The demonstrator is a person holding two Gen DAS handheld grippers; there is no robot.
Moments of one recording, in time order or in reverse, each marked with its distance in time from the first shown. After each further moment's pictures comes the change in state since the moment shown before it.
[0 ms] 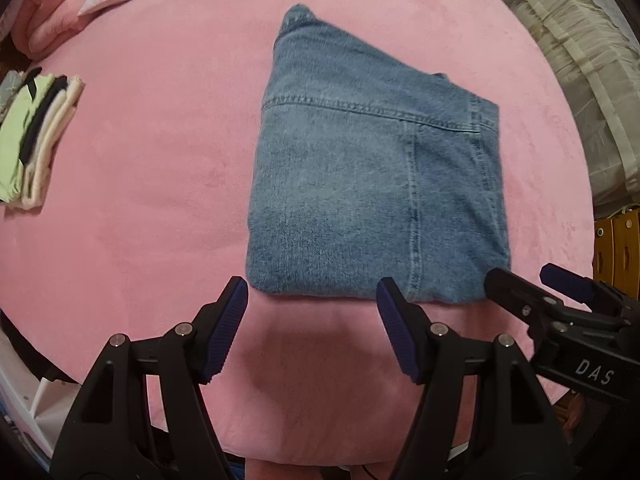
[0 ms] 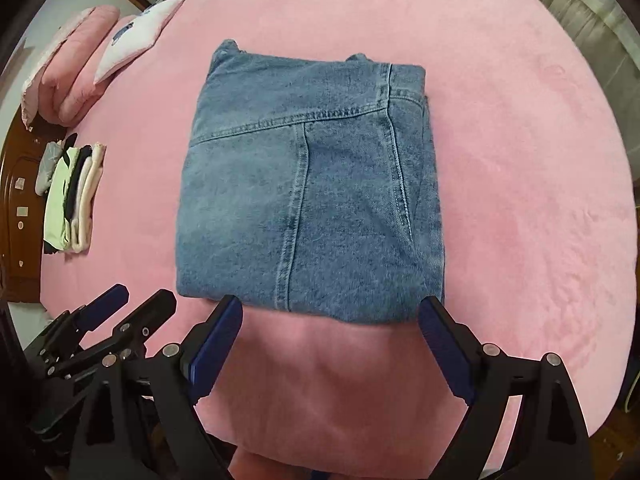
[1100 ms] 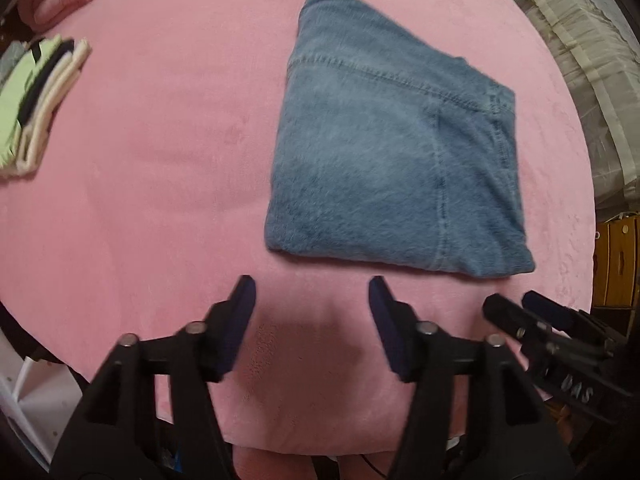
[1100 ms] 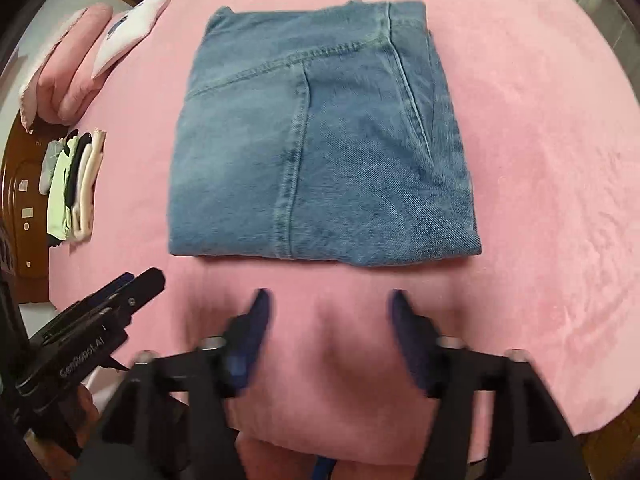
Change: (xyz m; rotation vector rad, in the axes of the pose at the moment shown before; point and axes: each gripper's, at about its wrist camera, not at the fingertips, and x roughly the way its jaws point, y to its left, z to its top) left arm 0.004 0.027 -0.034 -0.028 0.009 -0.023; right arm 0.028 0.013 -0.045 0.031 0.043 0.020
